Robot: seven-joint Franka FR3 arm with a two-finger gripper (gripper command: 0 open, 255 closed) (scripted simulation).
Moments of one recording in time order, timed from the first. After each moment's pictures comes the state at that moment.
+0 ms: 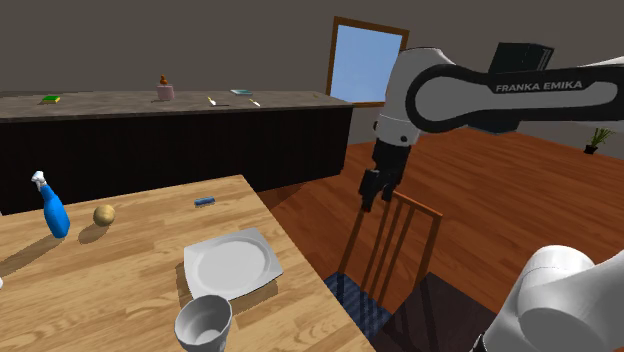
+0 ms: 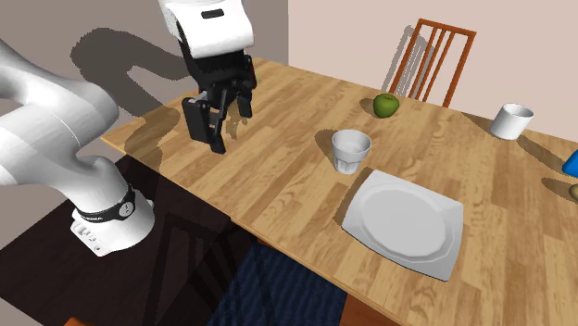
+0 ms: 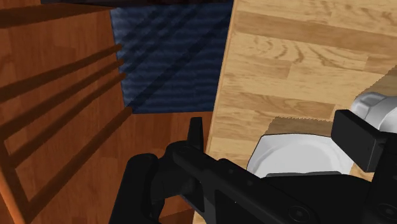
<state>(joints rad) 0.04 -0.63 0.11 -2.42 0.15 1.80 0.06</state>
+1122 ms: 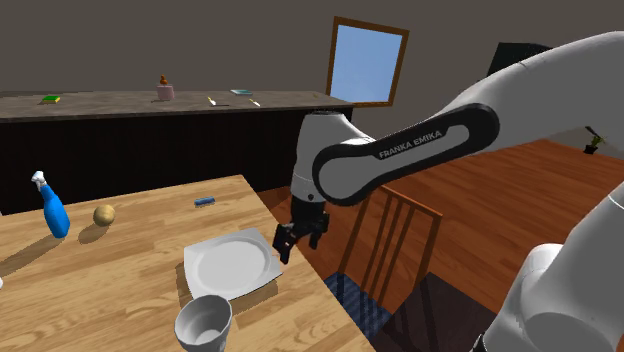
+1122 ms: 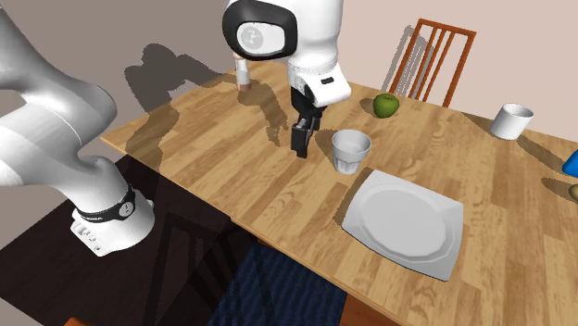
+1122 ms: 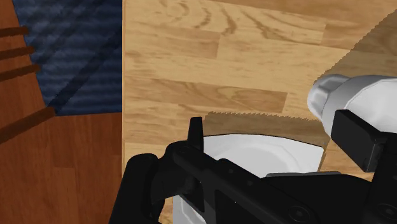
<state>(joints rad) 0.12 -0.14 0.35 -2.31 0.21 2.21 0.34</state>
